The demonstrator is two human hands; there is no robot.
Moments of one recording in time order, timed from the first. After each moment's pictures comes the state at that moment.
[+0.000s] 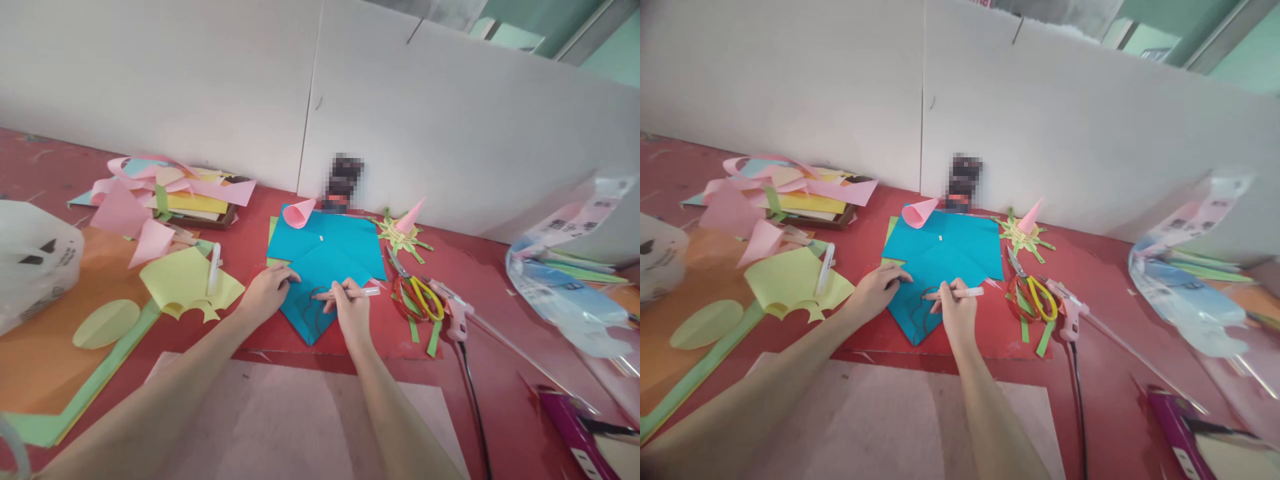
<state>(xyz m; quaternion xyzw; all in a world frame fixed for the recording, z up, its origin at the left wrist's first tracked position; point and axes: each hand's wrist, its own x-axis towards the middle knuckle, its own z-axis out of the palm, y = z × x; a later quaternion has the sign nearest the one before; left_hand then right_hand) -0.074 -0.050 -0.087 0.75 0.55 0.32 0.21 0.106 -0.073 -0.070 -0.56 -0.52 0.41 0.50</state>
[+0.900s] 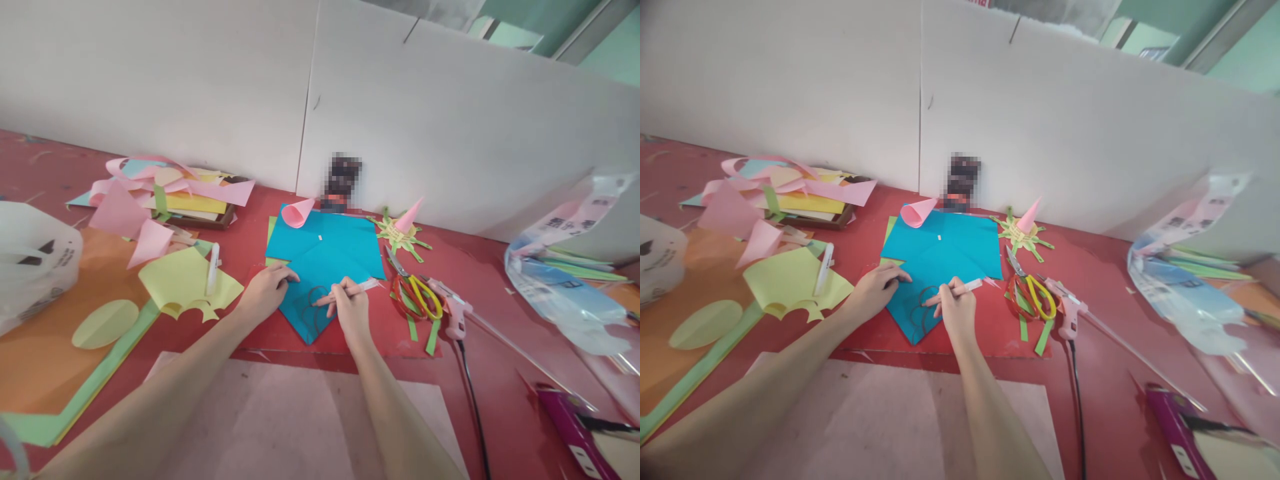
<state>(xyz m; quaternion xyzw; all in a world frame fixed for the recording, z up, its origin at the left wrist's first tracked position) -0.074 -0.050 -0.086 0.75 0.55 0.31 0.21 0.113 -0.070 -0.075 -0.58 -0.52 0.41 0.48</state>
